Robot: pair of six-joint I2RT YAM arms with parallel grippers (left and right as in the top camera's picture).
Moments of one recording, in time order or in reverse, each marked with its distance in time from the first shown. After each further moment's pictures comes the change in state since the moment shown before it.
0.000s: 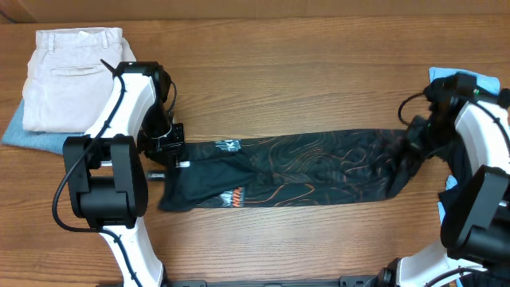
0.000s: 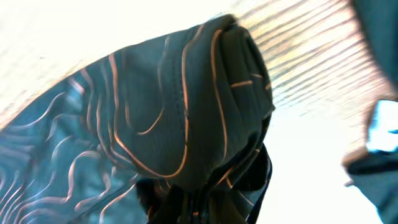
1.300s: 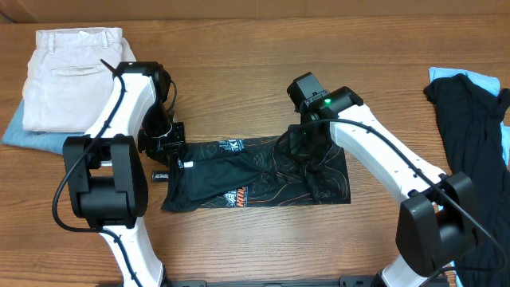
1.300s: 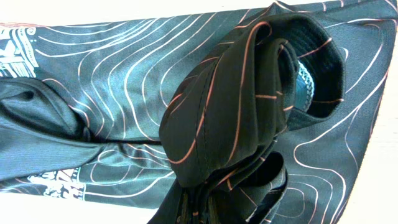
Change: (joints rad) left arm 0.000 0.000 0.000 0.015 0.010 0.000; right arm 0.778 0.000 0.053 0.024 -0.030 0.206
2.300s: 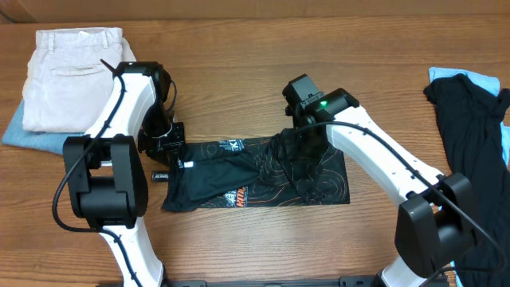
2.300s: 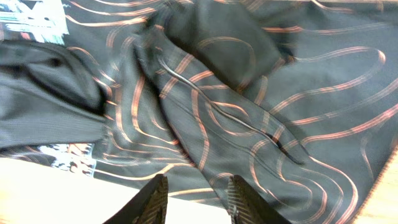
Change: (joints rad) left arm 0.000 0.000 0.000 0.000 0.000 0.000; right arm 0.015 0.000 0.000 -0.010 -0.051 -0.101
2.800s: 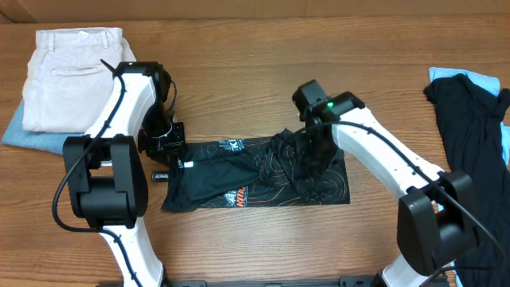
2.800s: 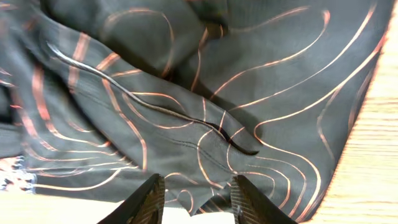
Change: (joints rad) left arm 0.000 0.000 0.000 0.000 0.000 0.000; right arm -0.037 0.000 -0.099 0.019 0.067 0.026
